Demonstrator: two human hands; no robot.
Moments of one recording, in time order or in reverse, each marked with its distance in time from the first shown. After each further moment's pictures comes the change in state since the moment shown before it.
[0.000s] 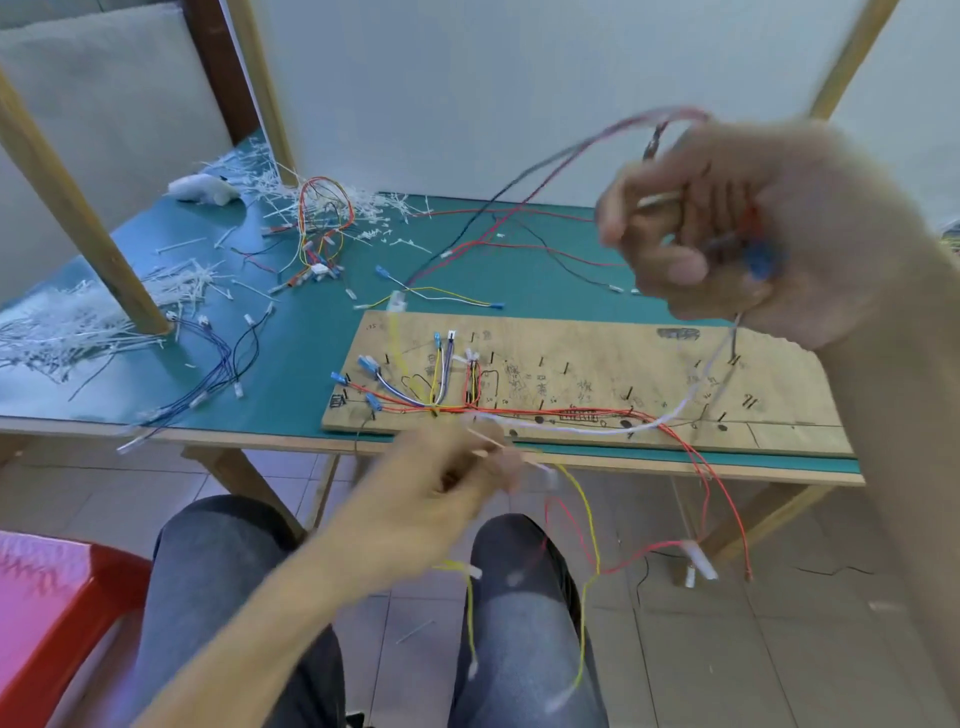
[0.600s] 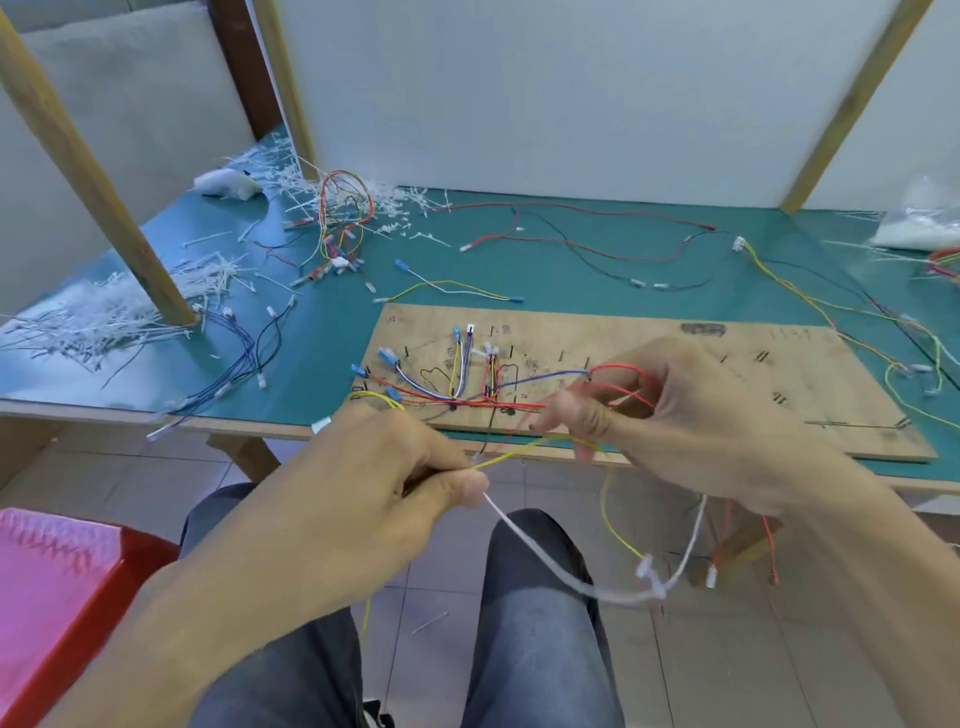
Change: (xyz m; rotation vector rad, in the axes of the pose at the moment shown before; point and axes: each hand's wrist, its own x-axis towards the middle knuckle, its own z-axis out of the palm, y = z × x) left_hand -0.030 0.042 -0.047 0.436 -0.020 -0.089; right_hand -0.011 0.102 0.056 -0.407 0.300 -0.014
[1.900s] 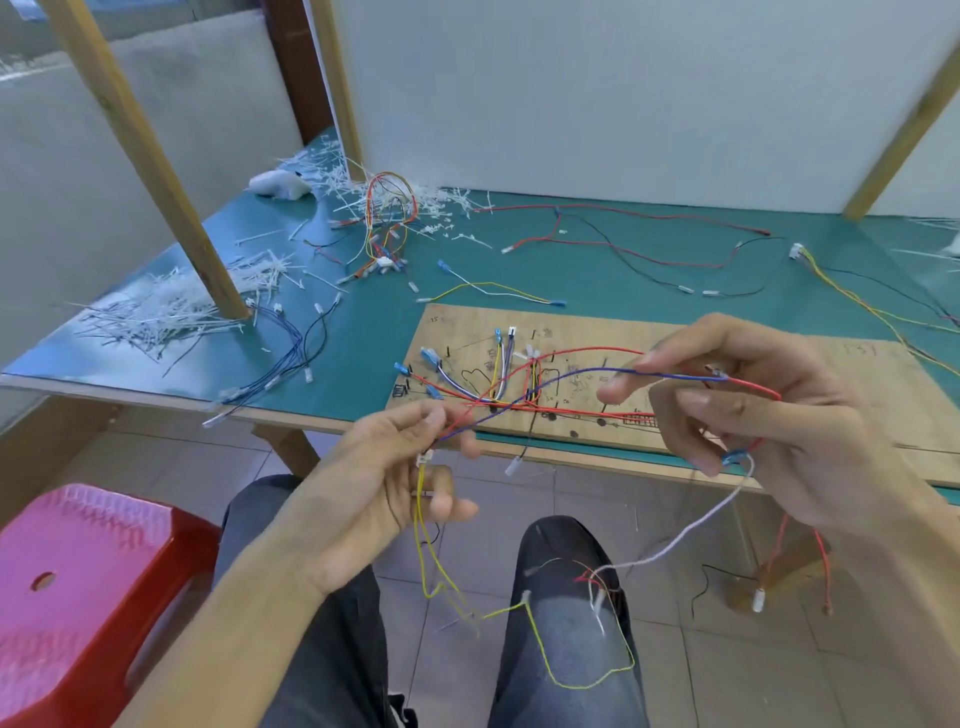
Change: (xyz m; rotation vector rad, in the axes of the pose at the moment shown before) left_hand 0.009 -0.084 0.038 -1.469 -0.046 -0.240; right_hand 0.003 0.033 -0.010 0.513 -0.074 -0.379
